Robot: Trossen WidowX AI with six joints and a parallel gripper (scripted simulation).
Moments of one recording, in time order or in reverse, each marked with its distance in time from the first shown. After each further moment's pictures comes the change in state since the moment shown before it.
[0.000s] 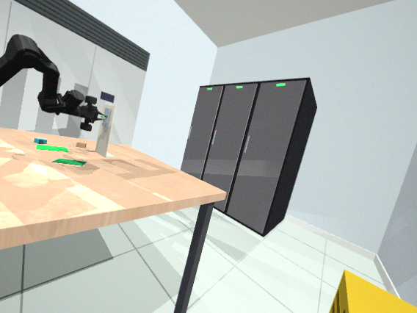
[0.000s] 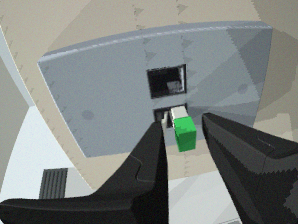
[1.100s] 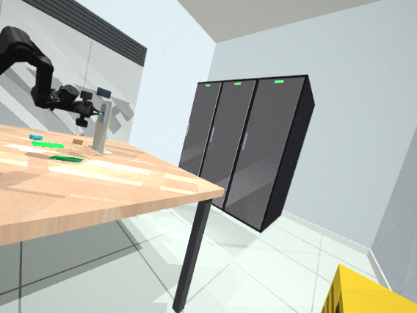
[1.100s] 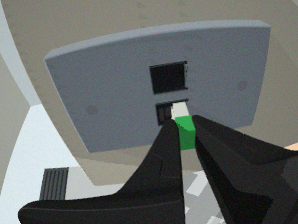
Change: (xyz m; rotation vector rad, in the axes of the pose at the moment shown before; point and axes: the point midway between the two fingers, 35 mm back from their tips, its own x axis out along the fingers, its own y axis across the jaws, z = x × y) arm -0.004 0.001 -0.001 -0.001 -0.001 0.006
